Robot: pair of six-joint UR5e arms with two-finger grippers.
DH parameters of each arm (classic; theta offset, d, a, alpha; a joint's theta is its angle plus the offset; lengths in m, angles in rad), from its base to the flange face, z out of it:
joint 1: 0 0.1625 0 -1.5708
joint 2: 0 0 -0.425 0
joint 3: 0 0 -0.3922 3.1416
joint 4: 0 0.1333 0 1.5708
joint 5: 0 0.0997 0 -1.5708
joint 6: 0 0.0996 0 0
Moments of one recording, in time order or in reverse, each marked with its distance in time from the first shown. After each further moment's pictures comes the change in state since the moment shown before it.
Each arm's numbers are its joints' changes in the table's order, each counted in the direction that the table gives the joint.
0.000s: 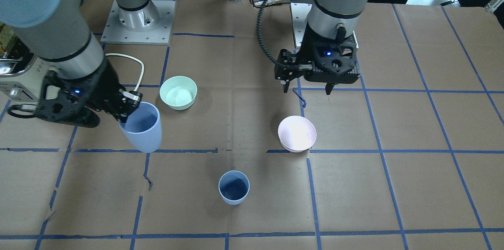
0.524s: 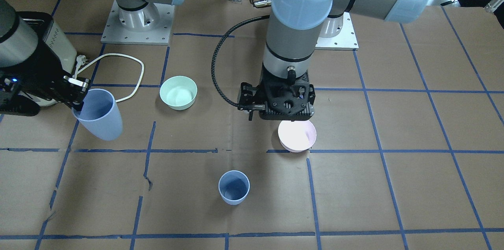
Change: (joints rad) left arm -0.162 0.224 -0.175 0.073 -0.003 -0.144; right arm -0.222 0.075 -0.013 0.135 -0.001 -0.330
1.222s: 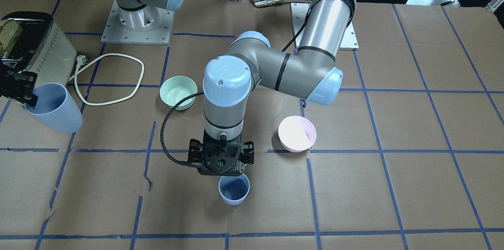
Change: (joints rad) left arm -0.142 0.299 -0.051 0.354 0.013 -0.154; right arm -0.196 0.019 -0.006 0.056 0.001 -0.281
